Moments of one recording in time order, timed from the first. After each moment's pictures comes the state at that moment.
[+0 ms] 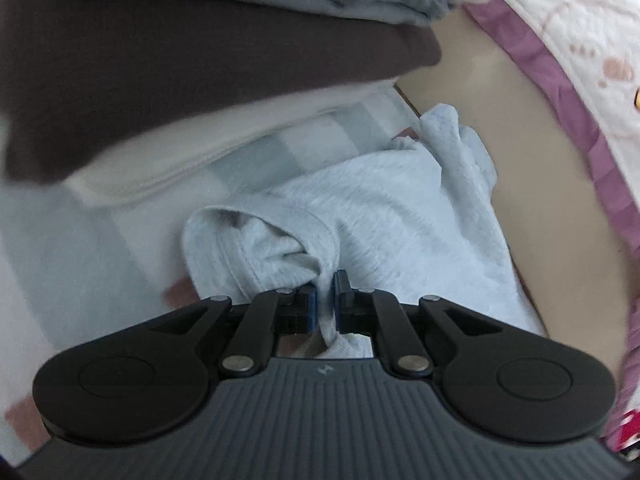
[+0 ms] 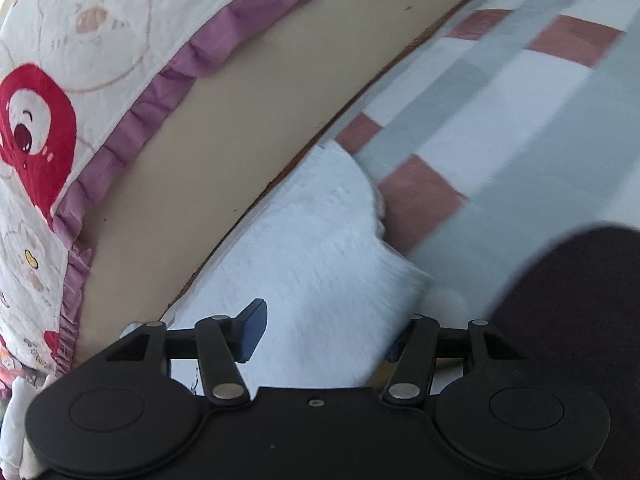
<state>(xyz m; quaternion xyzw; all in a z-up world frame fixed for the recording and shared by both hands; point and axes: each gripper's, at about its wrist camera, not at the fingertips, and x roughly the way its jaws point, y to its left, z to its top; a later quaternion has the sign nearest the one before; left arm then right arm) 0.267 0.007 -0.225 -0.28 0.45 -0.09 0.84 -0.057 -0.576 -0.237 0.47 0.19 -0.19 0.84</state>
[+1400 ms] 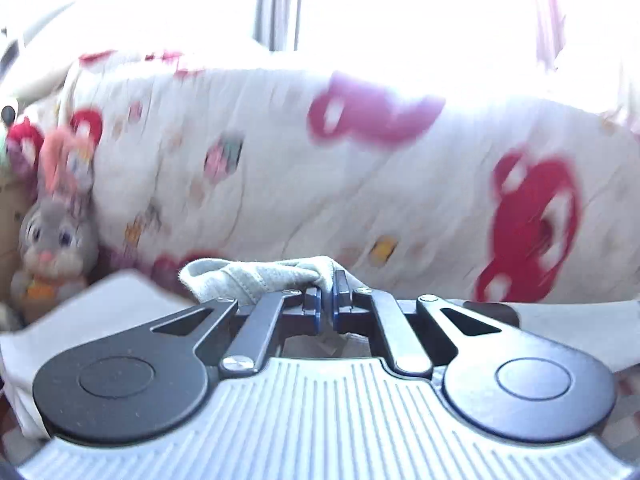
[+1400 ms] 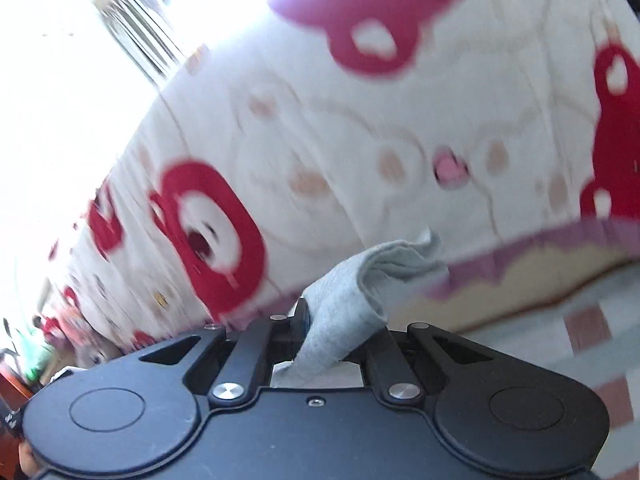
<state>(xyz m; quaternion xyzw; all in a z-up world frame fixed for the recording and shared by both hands) 0.182 -0.080 0.100 0.00 0.14 -0.21 0.97 -0.065 -0.655 0.073 0.34 0.18 -0.08 0.92</state>
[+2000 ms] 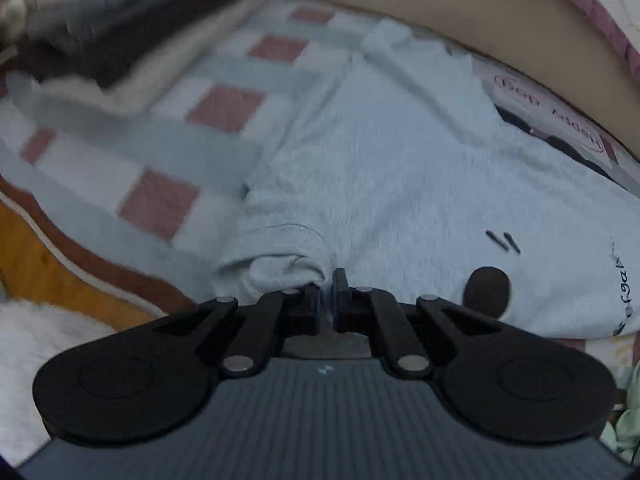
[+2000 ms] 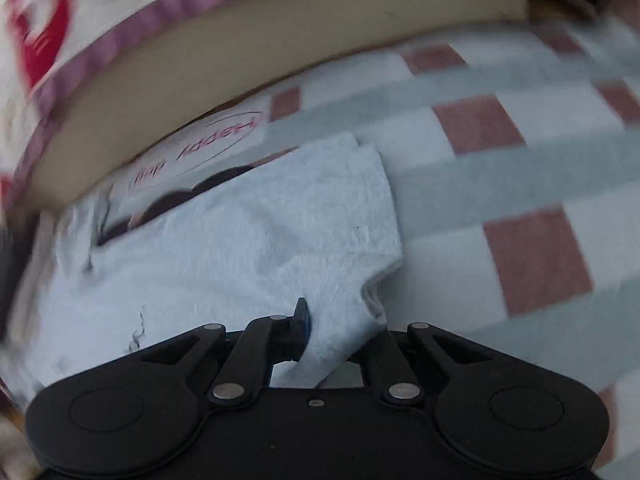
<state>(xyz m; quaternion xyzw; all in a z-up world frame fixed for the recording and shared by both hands) 0.044 -0.063 -0.161 0.02 0.49 -0.15 0.86 -0.179 -0.611 -0.184 0.29 0.40 -0.16 0.86</state>
